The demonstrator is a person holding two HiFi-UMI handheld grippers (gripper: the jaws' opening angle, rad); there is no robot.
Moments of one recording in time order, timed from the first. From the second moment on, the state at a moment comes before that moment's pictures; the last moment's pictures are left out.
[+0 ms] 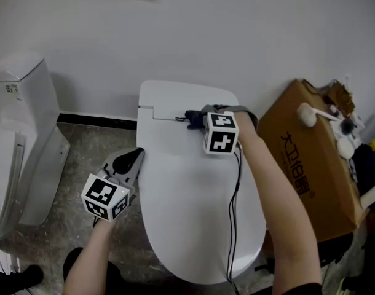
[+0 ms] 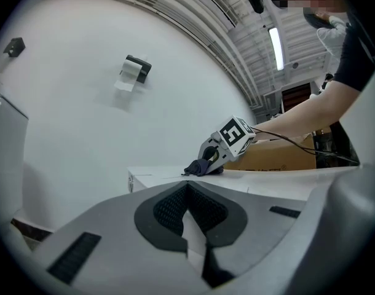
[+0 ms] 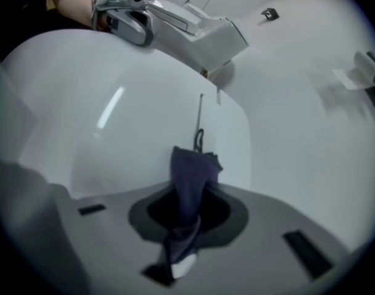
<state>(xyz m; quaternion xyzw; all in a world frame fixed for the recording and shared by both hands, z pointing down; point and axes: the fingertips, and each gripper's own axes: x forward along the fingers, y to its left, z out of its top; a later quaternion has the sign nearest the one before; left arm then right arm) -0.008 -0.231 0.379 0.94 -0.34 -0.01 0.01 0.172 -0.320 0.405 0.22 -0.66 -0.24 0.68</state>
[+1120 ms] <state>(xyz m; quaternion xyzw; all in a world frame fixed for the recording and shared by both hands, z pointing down) -0.004 -0.226 0.379 0.94 -0.34 0.00 0.00 0.159 -0.263 0.407 0.20 -0.67 -0.24 0.67</state>
